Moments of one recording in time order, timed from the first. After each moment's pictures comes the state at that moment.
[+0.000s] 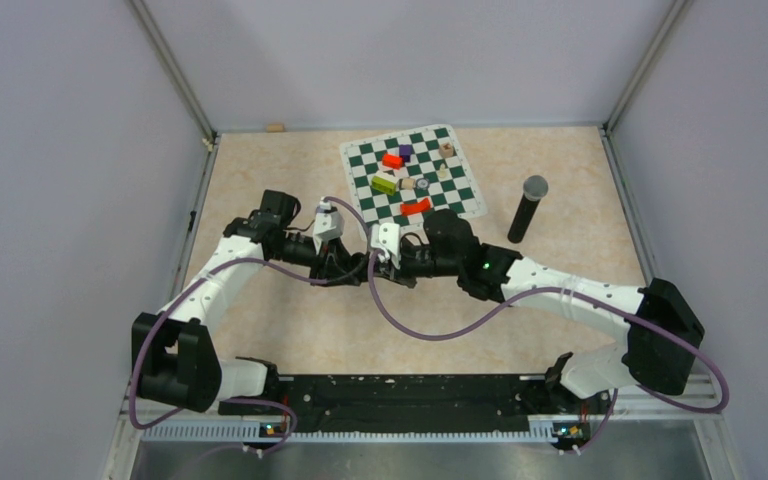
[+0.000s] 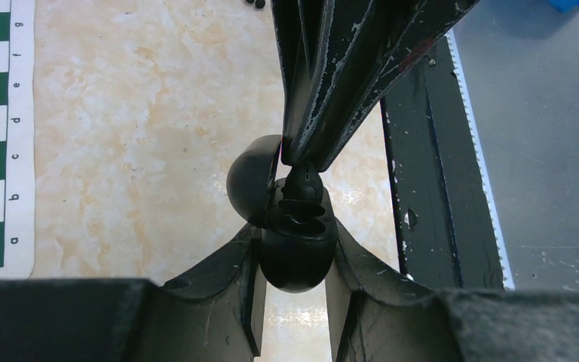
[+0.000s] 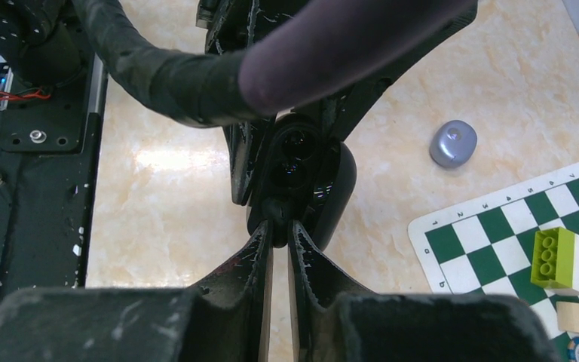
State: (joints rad) left arm -0.22 1.31 0.95 -0.80 1.24 0.91; right arm 0.96 1.38 0.96 0.05 -0.43 -0.38
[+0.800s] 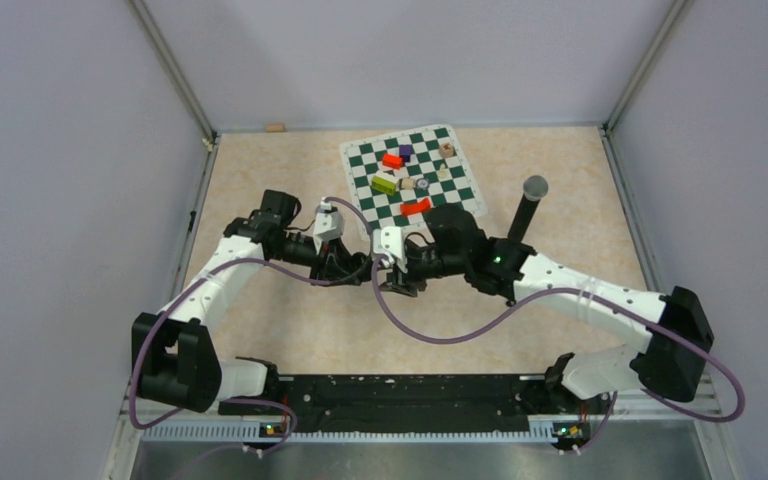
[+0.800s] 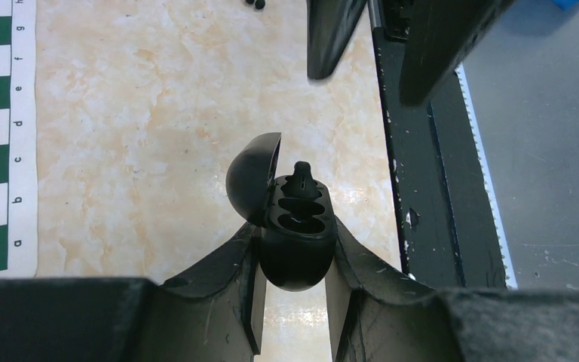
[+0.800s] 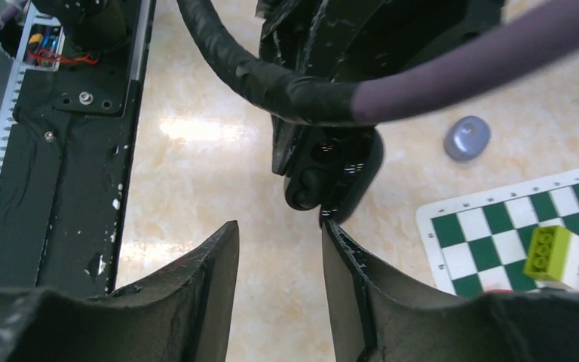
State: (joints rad) left arm -0.22 1.31 0.95 -0.80 1.24 0.92; right arm 0.96 1.32 1.05 -0.22 -0.48 -0.46
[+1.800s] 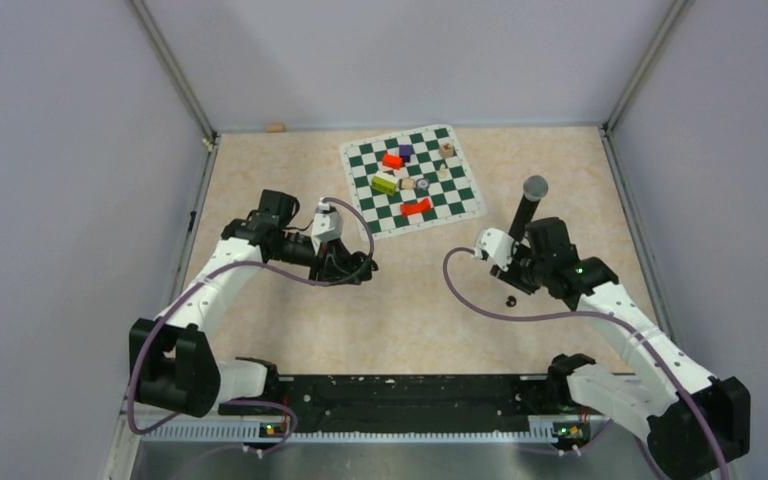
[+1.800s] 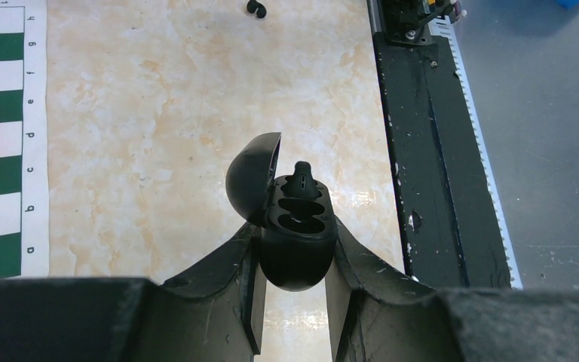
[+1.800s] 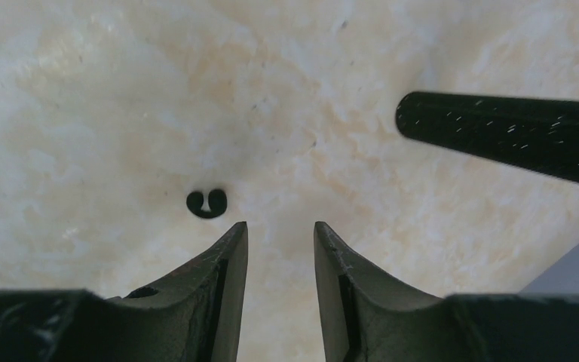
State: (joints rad) left arm -0.22 1.28 0.95 -0.79 1.25 0.92; right arm 0.38 0.96 0.71 -0.64 -0.11 -0.78
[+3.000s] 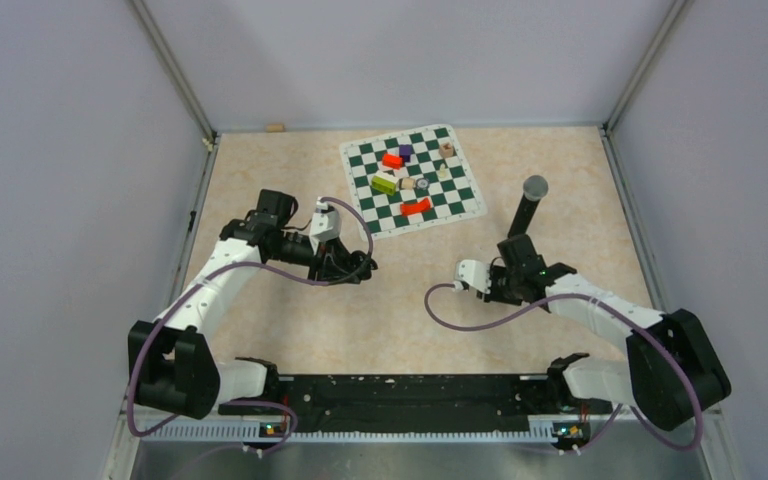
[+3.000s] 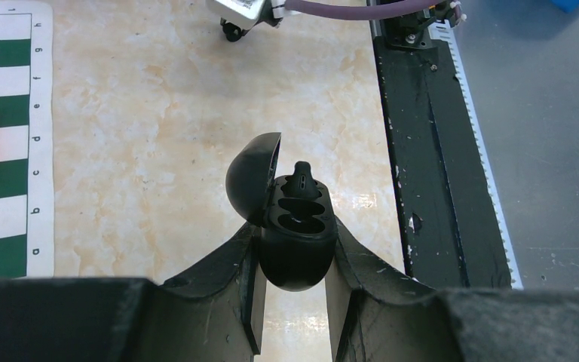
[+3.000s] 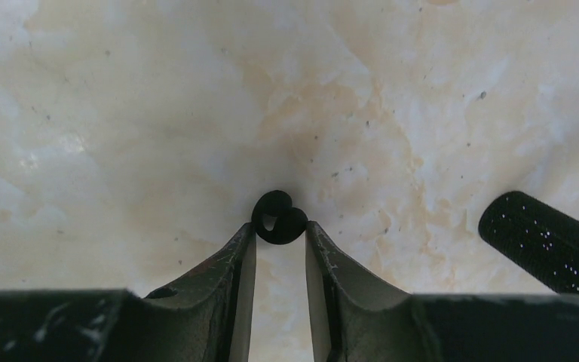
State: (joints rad) left arm -0.21 1.27 0.95 -0.79 1.26 0.92; right arm 0.46 1.24 0.55 -0.38 -0.10 -0.97
